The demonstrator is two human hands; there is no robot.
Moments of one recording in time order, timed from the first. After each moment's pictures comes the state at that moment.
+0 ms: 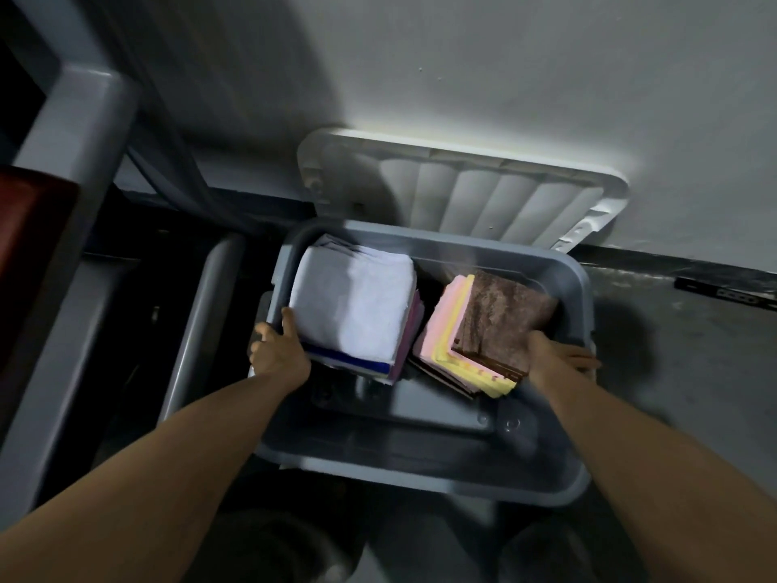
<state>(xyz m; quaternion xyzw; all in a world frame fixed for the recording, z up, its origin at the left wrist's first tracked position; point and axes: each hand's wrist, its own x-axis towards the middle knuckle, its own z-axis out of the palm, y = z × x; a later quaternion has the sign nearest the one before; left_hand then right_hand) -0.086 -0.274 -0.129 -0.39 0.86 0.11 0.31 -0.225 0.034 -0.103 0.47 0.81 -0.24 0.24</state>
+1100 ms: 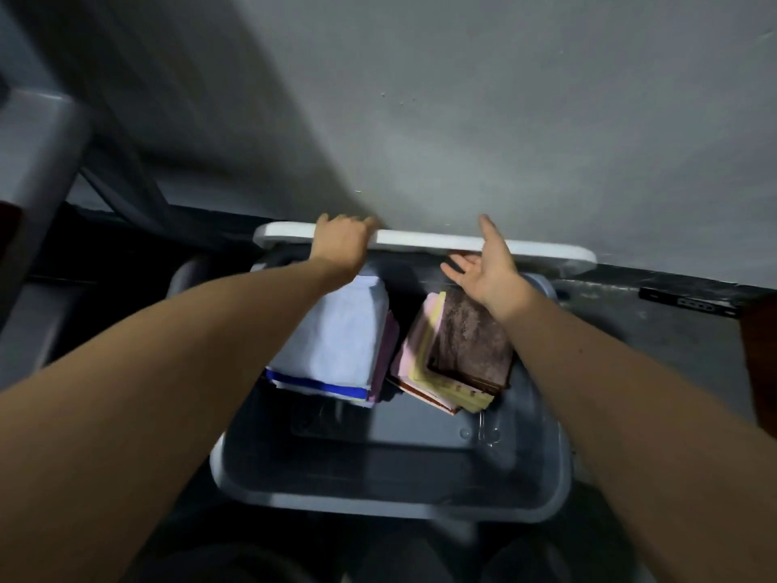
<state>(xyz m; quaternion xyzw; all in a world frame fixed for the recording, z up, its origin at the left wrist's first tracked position) -0.267 -0.233 -0.042 -0.06 0.99 0.04 0.11 -0.310 -0.054 -0.025 0.37 0.50 -0.74 0.26</state>
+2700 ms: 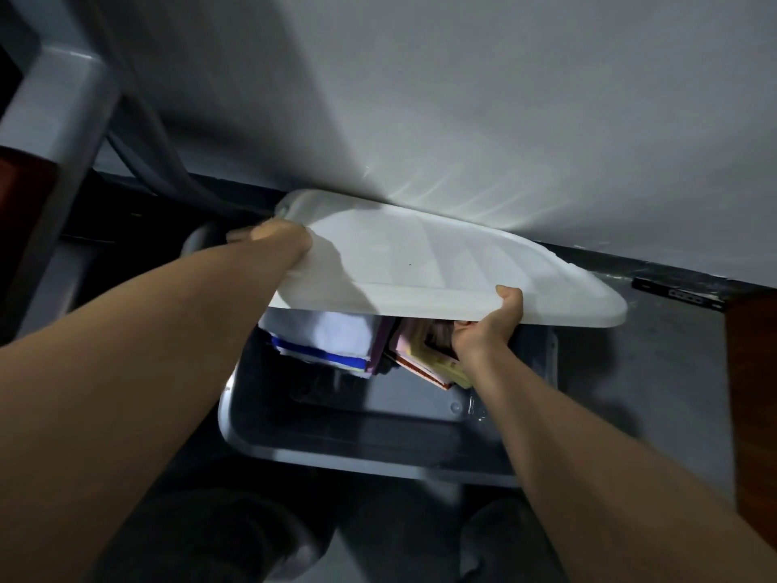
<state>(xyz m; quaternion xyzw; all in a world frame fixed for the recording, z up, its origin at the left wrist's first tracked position) -0.224 -0.296 -0.052 -0.48 0.80 0.19 0.29 -0.209 -0.046 0.001 0.52 0.36 -0.77 0.08</state>
